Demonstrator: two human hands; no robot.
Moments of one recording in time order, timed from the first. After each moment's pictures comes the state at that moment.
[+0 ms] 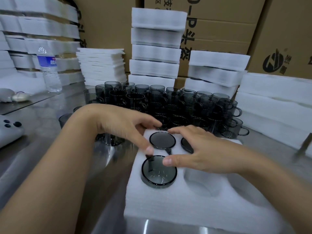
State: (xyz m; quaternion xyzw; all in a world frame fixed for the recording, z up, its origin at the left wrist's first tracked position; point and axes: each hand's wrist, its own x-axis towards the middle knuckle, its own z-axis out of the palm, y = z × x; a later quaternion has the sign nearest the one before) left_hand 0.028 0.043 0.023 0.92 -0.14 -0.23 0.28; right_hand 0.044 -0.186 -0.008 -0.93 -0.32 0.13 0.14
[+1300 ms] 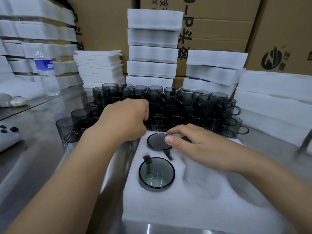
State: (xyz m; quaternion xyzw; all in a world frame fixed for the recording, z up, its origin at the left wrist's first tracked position) left_hand 0.029 0.010 0.012 0.98 0.03 0.17 0.06; right_hand 0.051 -0.184 -0.013 -0.91 -0.33 0.06 0.23
